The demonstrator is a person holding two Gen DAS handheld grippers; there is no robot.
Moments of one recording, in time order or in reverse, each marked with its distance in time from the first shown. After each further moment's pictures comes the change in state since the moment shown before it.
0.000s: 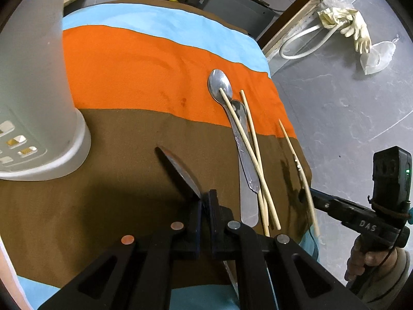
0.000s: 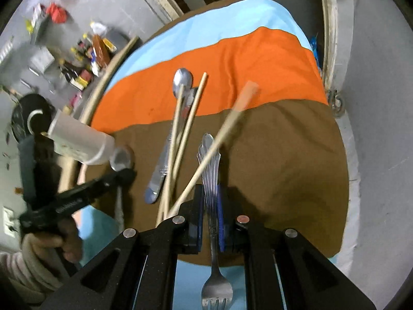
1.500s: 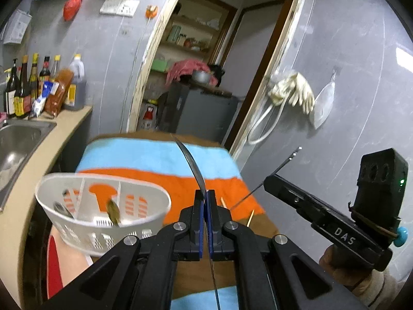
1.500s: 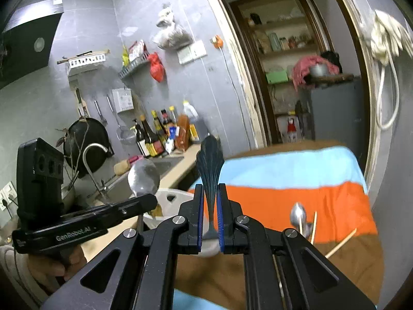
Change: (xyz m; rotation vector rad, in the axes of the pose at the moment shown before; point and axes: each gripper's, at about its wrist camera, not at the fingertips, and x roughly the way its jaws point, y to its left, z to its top) left arm -0.206 0.012 -0.003 0.207 -0.562 -0.055; right arm -0.109 0.203 -0.013 -0.348 -0.657 0.131
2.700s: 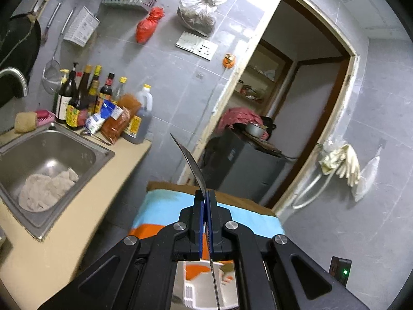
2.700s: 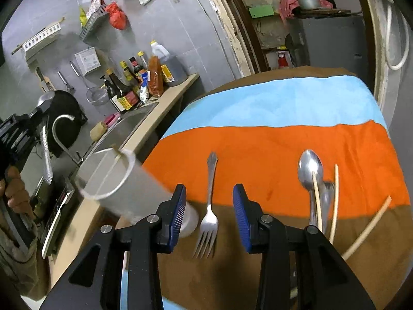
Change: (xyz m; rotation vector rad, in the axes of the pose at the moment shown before) left arm -0.025 0.120 0.064 -0.197 -0.237 0.232; right arm 0.139 -0.061 -0.046 0.147 0.364 -0.016
